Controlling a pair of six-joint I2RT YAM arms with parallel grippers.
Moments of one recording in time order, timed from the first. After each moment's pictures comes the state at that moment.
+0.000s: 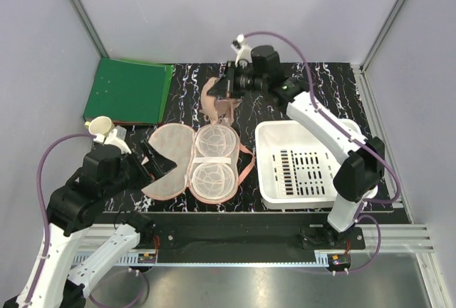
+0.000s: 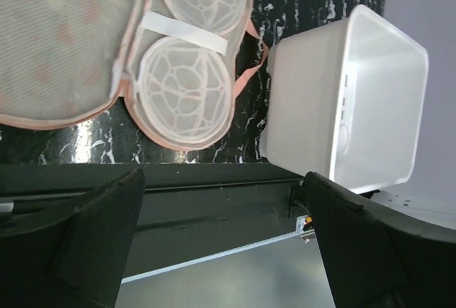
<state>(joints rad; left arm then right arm) -0.46 0.57 1.11 -1.17 0.04 -0.89 0.62 1.76 1.78 -0.30 -0.47 0.59</state>
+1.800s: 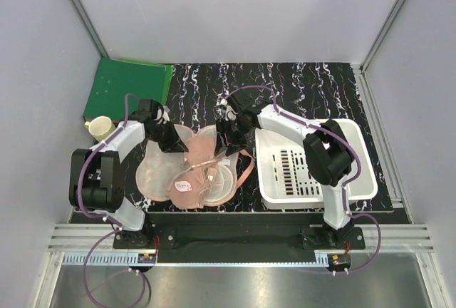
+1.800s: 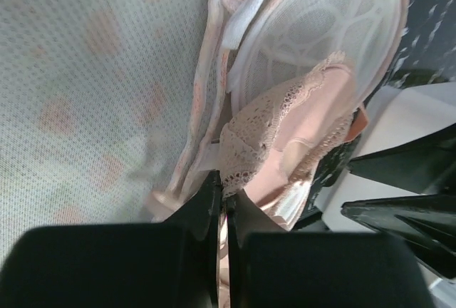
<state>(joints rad) -0.08 1.56 0.98 -0.60 0.49 -0.52 0.69 2.03 1.58 -0.68 -0.51 0.53</state>
